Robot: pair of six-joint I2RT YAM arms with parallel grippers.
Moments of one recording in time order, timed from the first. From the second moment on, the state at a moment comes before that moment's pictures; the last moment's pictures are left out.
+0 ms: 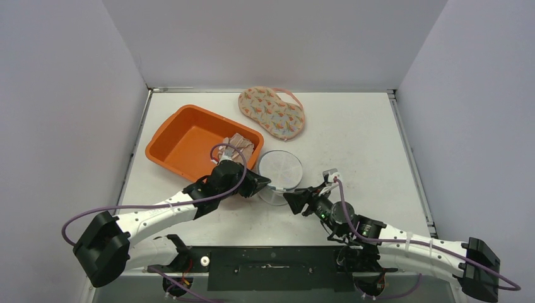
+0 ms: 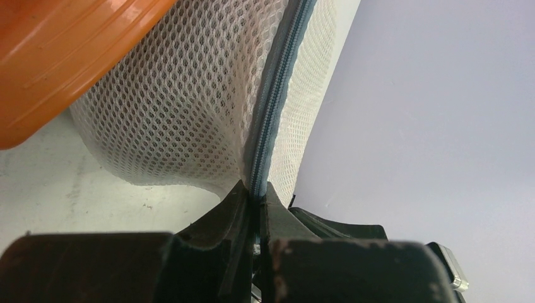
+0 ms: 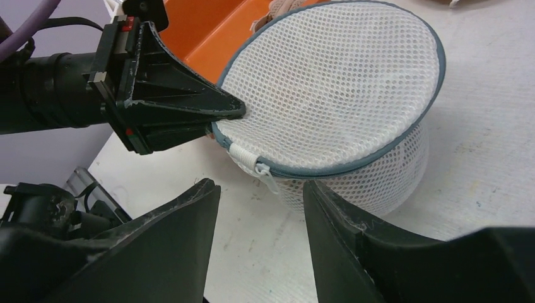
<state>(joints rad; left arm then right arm) -0.82 1.16 0.60 0.04 -0.03 -1.55 1.12 0.67 0.22 0.31 0.43 0.61</state>
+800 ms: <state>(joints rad) -0.82 1.15 0.60 0.02 -0.02 -1.57 1.08 0.82 0.22 0.40 0.37 0.64</state>
